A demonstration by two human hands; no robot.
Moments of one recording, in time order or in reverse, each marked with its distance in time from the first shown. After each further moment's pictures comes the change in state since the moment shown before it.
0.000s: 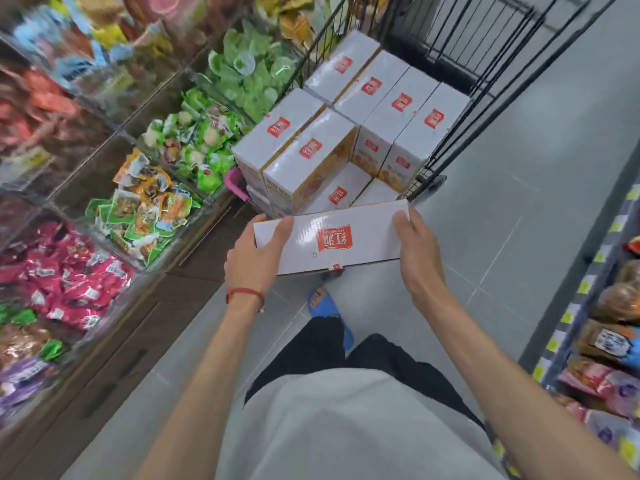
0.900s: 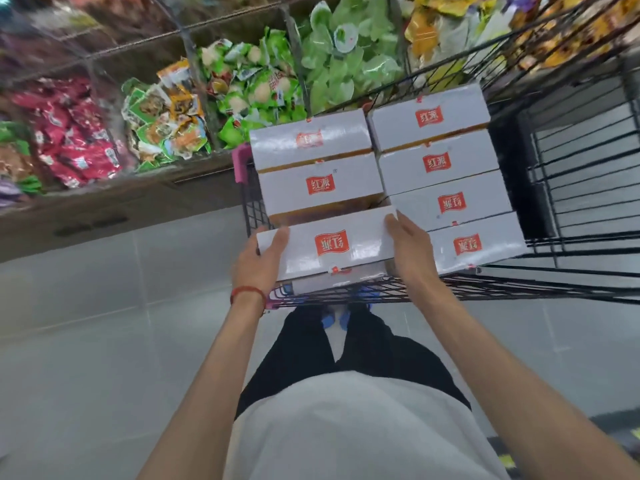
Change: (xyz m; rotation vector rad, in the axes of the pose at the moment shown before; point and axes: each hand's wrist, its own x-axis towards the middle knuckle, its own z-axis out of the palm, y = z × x) left_hand 0.052 0.099 0.138 -0.516 0.347 -0.632; right_hand 0.263 -0.093 -0.018 -0.334 -0.646 0.032
